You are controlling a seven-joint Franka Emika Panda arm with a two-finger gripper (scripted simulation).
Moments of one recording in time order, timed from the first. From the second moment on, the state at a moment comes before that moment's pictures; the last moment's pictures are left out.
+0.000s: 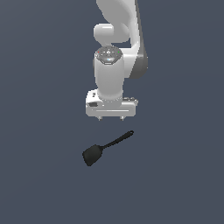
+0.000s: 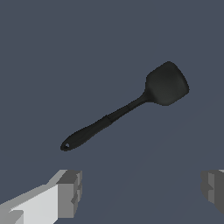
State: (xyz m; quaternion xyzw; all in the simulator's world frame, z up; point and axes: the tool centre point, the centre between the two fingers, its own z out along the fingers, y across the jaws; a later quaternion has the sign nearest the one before) arm 0.007 -0.004 0.186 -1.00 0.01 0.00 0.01
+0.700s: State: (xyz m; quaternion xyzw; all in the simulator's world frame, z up) arm 0.001 0.023 0.185 -1.00 -0.02 0.00 0.02
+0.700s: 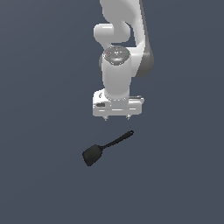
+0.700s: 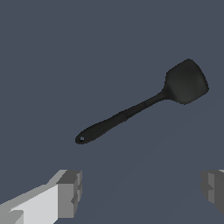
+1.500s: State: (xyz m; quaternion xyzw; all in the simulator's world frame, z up) arm 0.014 0.017 0.161 -1.00 0.09 0.01 0.02
